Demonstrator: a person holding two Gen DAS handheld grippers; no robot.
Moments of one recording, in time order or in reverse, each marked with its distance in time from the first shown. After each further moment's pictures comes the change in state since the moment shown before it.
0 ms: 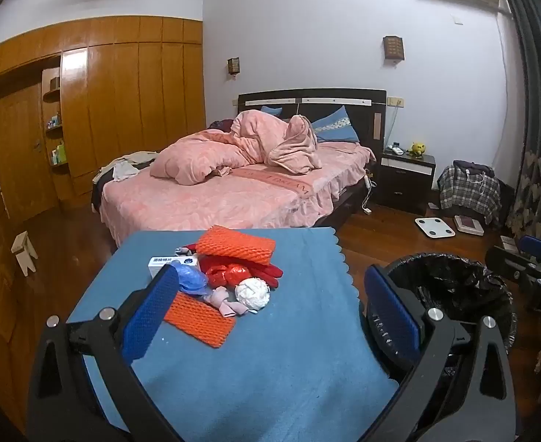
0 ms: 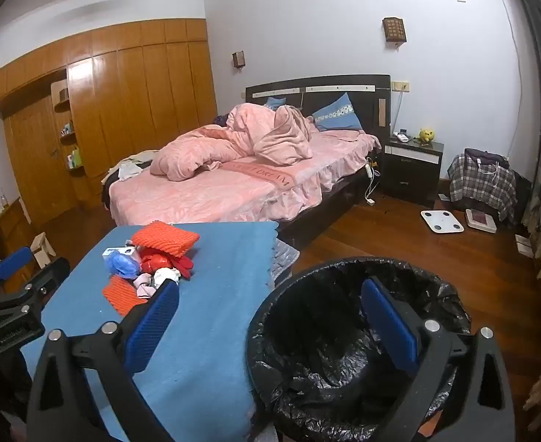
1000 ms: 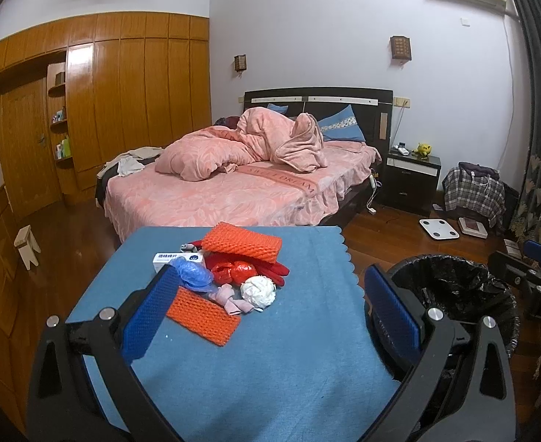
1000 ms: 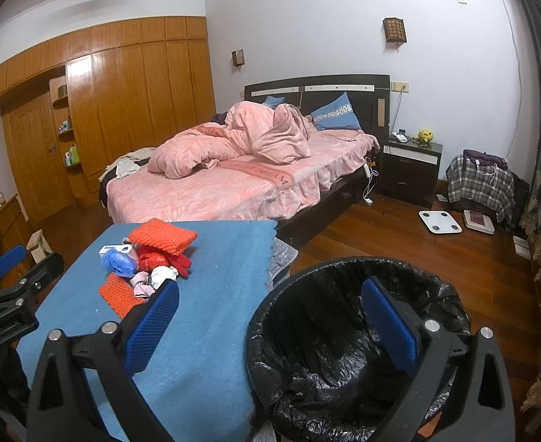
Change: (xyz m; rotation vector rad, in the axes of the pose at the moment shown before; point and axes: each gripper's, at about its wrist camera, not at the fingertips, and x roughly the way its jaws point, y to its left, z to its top) left arm 0.006 0.009 0.000 -0.002 0.001 -0.001; right arm 0.005 0.003 -0.001 -0.006 0.002 -0.003
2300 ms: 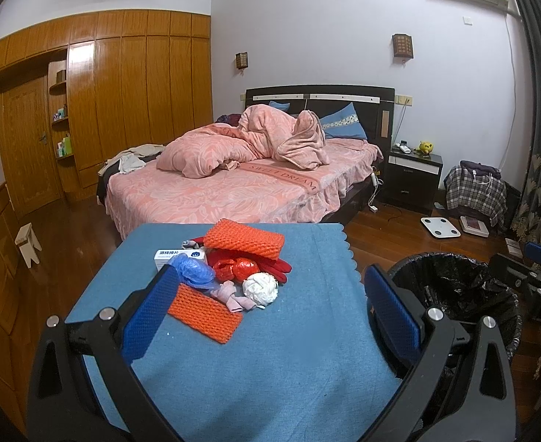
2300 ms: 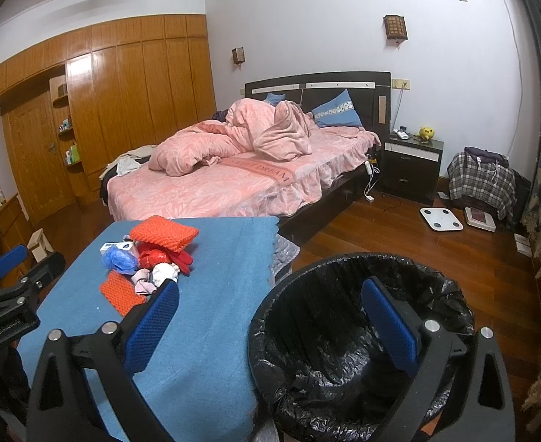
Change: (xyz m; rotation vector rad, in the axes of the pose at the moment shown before) left arm 0.017 0.010 -0.018 -0.002 0.007 0.000; right arm 0.005 0.001 -0.006 0.002 0.009 0.001
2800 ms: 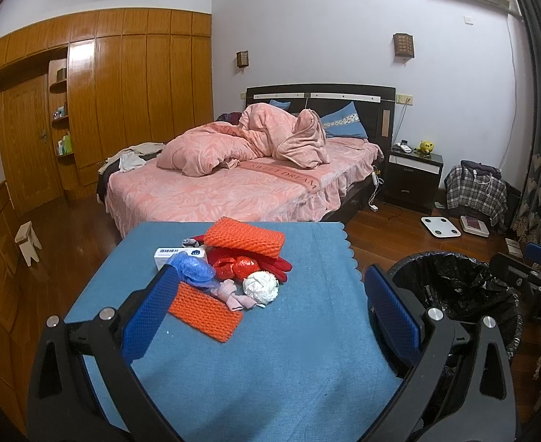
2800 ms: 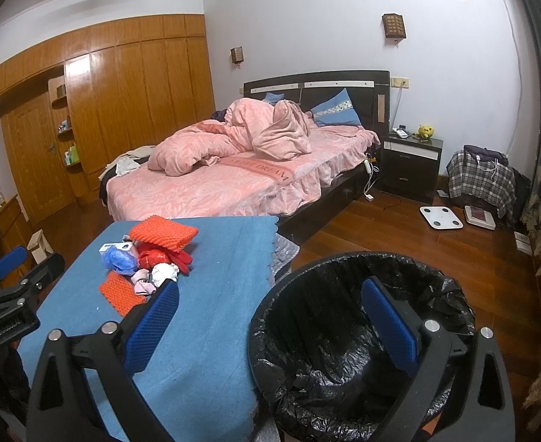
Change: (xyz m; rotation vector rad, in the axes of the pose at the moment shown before) left arm 0.000 0.000 0.000 -0.001 0.002 0.000; right arm 0.006 0.003 -0.011 0.000 0.000 0.000
